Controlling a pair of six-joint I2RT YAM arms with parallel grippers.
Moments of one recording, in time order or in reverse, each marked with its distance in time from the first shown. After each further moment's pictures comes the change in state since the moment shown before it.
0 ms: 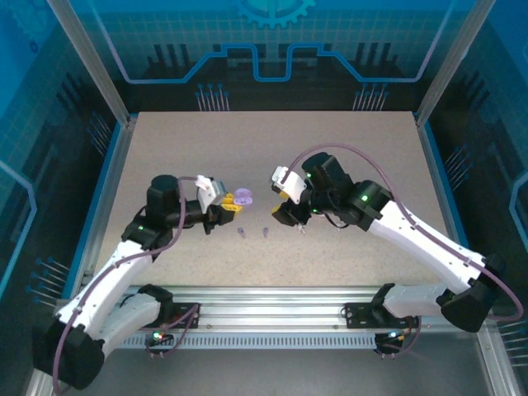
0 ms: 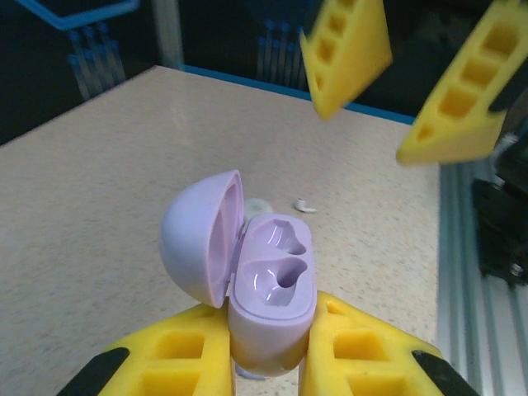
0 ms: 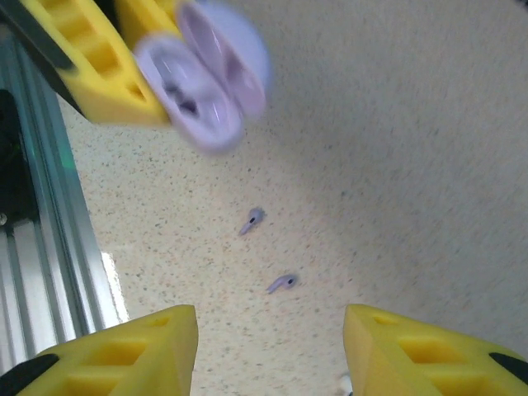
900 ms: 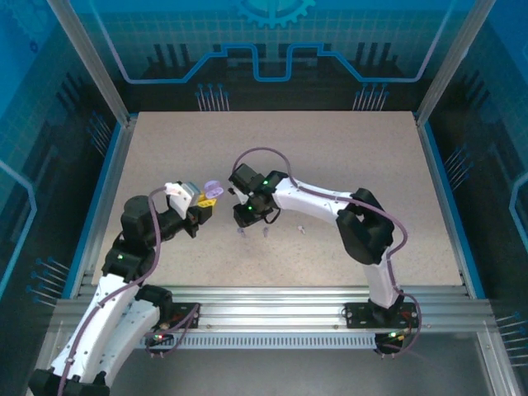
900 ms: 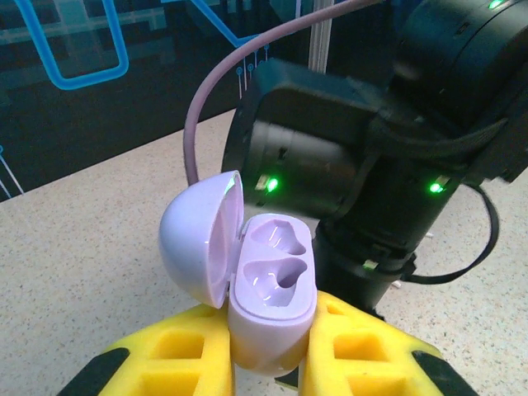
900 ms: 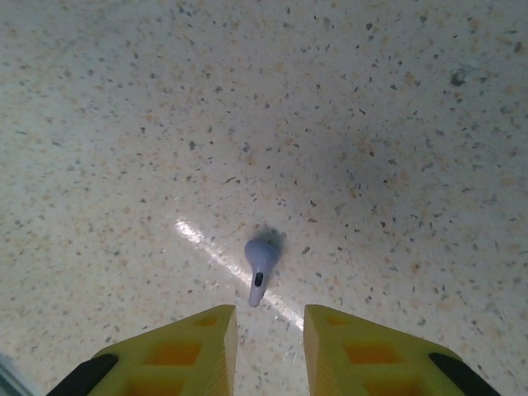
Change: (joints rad) left arm 0.072 -0.272 -0.066 -0.094 -0.286 -0.089; right arm 0.087 0.786 0.365 -0.024 0.072 0.510
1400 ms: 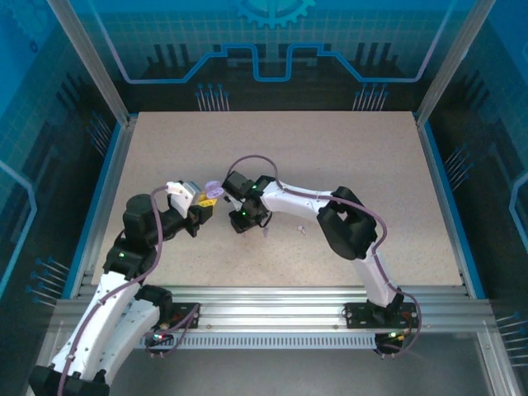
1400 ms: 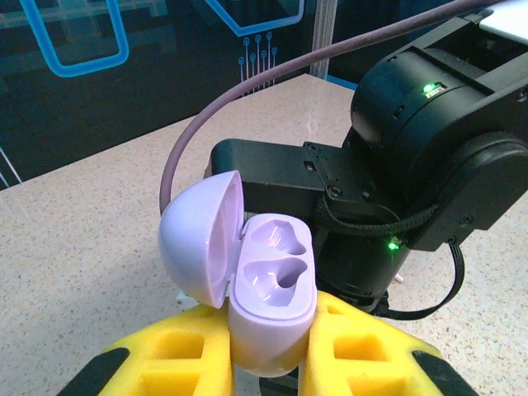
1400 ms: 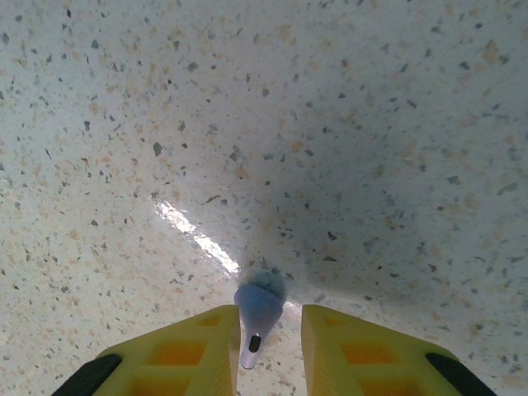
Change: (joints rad) left arm 0.000 0.021 -0.001 -0.001 -0.005 0.000; right arm 0.019 0.125 0.060 -0.014 -0.003 0.001
